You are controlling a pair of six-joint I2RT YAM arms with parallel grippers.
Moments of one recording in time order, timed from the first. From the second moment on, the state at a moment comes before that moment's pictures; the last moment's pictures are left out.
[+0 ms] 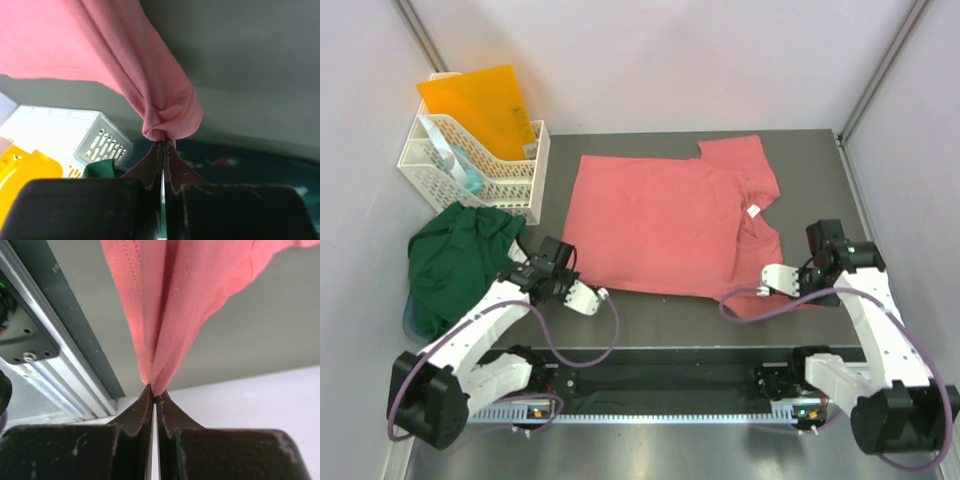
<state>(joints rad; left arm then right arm) -0.41 1.05 0.66 -0.73 -0.19 1.57 0.04 1.02 0.90 -1.33 0.05 -1.40</state>
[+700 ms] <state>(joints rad) -0.40 1.11 0.81 -0.86 -0.17 1.55 0.05 1.08 1.07 -1.34 0.07 -1.41</state>
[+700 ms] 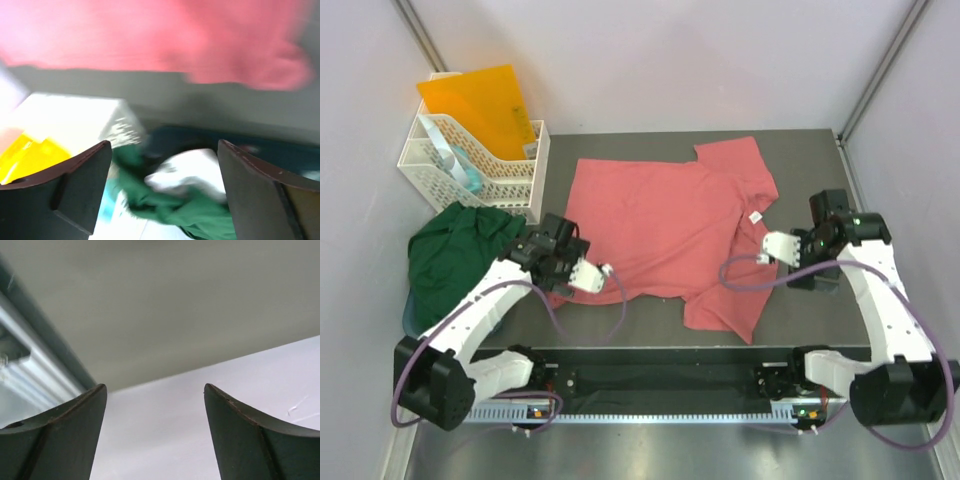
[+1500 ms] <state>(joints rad) -0.32 2.19 1.57 0.00 -0.36 1.30 0.09 2.27 2.08 -0.88 -0.17 -0.75</state>
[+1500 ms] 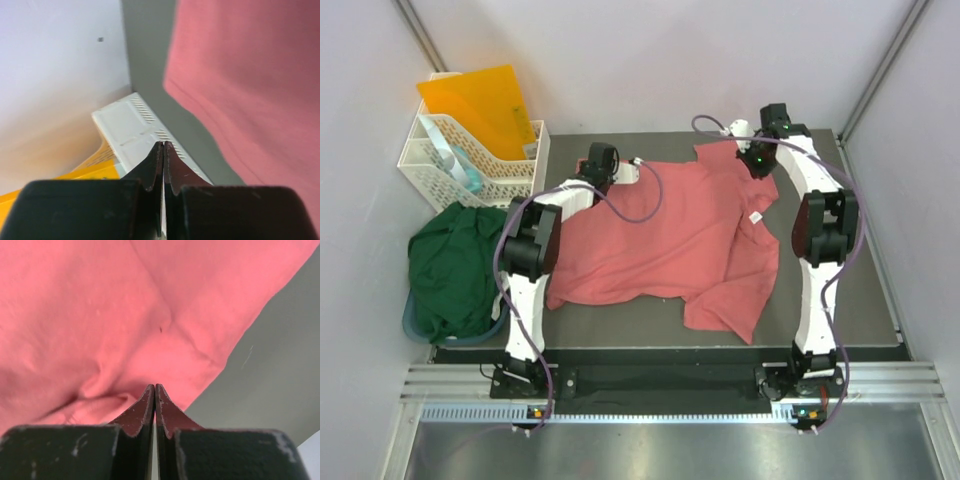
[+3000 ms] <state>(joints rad) -0.32 2.58 1.95 0.06 -0.47 1.37 0.08 2.28 1.86 -0.69 0.17 -0.71</state>
